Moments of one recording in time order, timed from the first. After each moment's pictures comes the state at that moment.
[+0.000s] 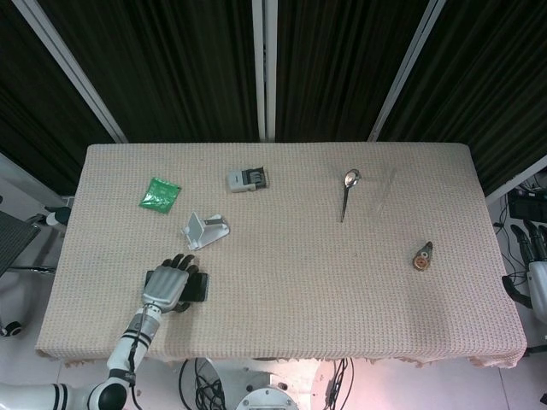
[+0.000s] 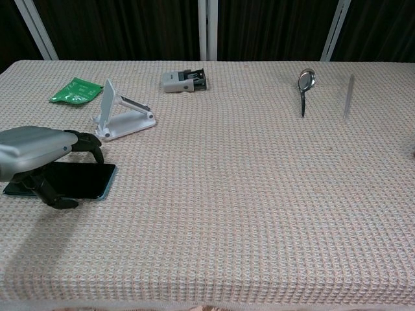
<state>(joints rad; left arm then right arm) -0.55 -1.53 -0.04 -1.74 0.92 1.10 0.76 0.10 -0.99 0.11 -1.57 -1.39 1.42 -0.06</state>
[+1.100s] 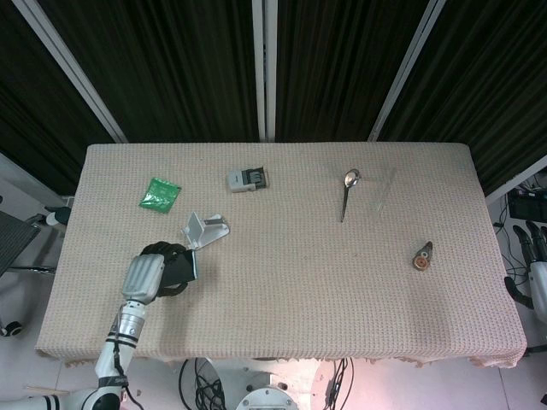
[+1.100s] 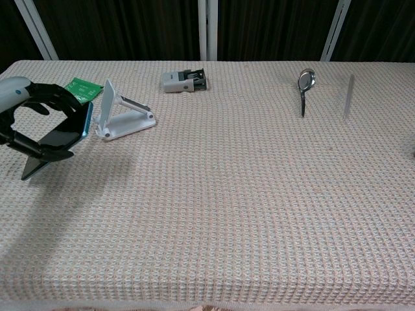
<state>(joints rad) -0.42 -1.53 -0.10 -1.71 1.16 1.30 0.24 0.10 -0.98 0.11 -1.60 -1.37 1.41 -0.09</state>
